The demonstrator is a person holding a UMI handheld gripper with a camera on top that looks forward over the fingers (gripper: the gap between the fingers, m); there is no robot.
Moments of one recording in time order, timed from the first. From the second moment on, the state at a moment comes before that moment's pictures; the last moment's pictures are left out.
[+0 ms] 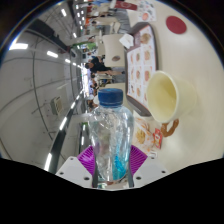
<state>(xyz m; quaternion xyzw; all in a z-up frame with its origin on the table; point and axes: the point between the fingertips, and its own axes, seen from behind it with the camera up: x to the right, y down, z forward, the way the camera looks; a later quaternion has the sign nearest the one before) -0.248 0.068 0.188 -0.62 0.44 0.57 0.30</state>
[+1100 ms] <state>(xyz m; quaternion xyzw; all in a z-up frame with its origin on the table) 0.111 0.087 0.056 -0.84 0.00 0.02 0.54</state>
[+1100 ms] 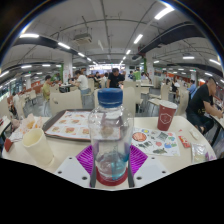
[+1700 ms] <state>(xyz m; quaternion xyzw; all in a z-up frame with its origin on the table) 0.092 -0.060 0.125 -0.91 0.03 -0.03 0.41</state>
